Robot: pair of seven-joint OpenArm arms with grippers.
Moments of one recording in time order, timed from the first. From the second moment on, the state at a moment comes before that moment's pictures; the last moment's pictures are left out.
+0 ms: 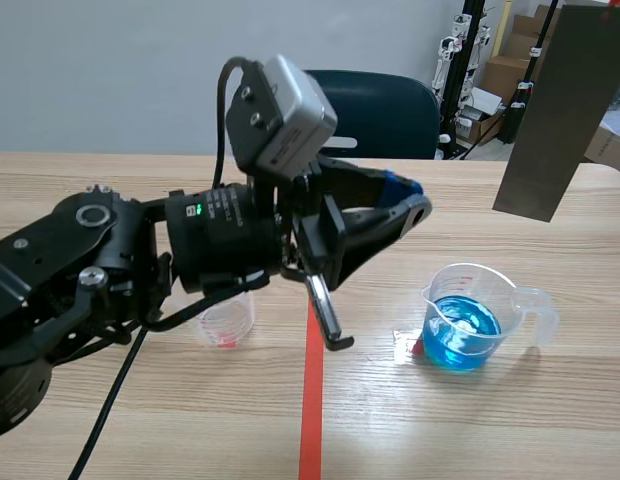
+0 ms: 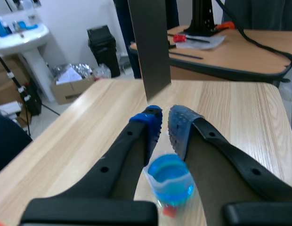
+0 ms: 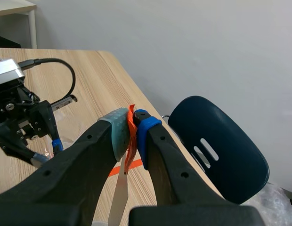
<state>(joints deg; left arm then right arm) -4.3 -17.2 30.7 91.3 -2.0 -41.9 -16.4 -30.9 68.3 29.3 110.7 49.7 45.4 13.4</state>
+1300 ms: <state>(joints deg) 25.8 -44.1 11.7 91.3 -6.1 -45.1 -59.1 -30.9 60.3 27.8 110.7 38.5 45.4 14.7</state>
